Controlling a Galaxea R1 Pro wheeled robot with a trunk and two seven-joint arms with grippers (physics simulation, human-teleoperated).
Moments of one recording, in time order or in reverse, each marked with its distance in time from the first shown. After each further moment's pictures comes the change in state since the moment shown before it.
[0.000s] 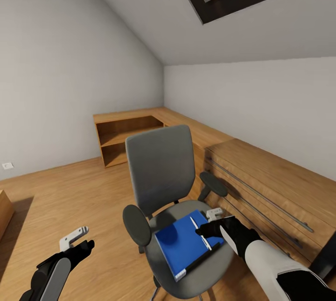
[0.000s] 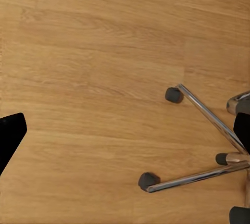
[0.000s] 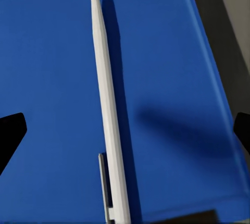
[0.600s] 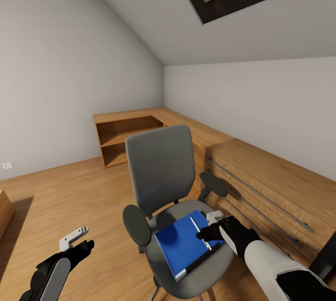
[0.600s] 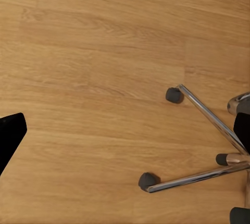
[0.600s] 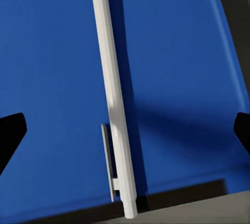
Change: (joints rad) left arm 0.000 0.000 0.003 0.000 0.000 0.000 0.000; right arm 0.000 0.003 0.010 0.000 0.000 0.087 0.000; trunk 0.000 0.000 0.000
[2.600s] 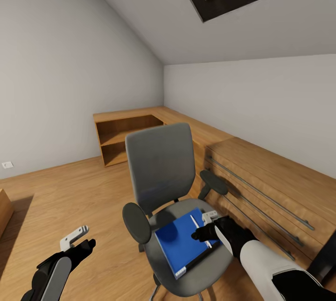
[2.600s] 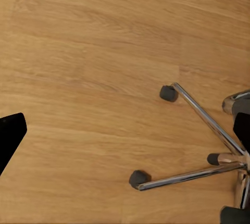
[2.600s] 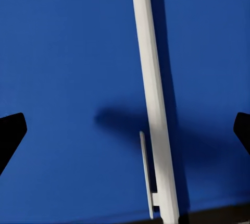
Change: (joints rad) left arm -0.004 -0.033 0.030 -0.008 0.008 0.005 0.001; right arm 0.000 0.029 0.006 -0.004 0.001 0.006 0.005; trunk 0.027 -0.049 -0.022
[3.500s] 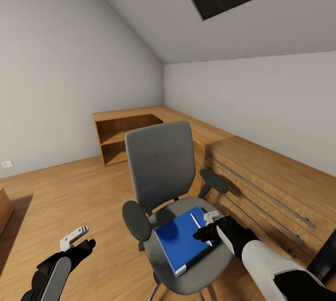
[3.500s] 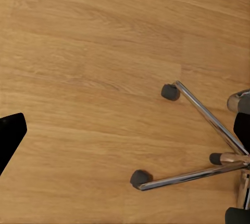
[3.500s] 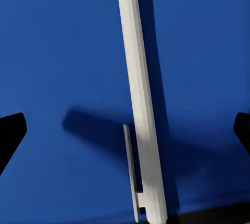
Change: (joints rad) left arm 0.000 0.000 0.001 0.000 0.001 0.001 0.000; right arm 0.000 -0.012 0.000 0.000 0.000 0.001 0.001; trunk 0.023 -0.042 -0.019
